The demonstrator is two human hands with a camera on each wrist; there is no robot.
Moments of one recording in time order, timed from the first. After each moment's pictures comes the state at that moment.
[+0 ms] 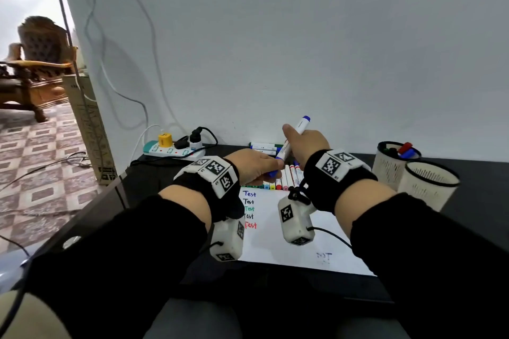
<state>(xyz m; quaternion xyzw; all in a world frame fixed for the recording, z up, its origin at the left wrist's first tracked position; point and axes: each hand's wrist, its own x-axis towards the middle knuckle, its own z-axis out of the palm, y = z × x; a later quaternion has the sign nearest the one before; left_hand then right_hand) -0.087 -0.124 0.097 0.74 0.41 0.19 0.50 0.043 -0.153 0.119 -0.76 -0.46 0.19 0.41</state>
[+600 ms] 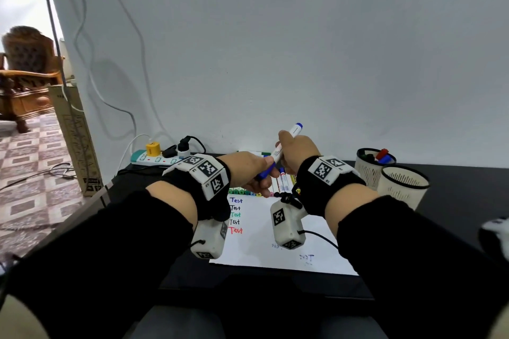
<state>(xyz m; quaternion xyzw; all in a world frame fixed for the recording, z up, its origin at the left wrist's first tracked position) -0.078 -0.153 0.118 0.76 0.37 0.16 0.51 0.045 -0.176 0.129 -0.72 -0.45 0.22 0.47</state>
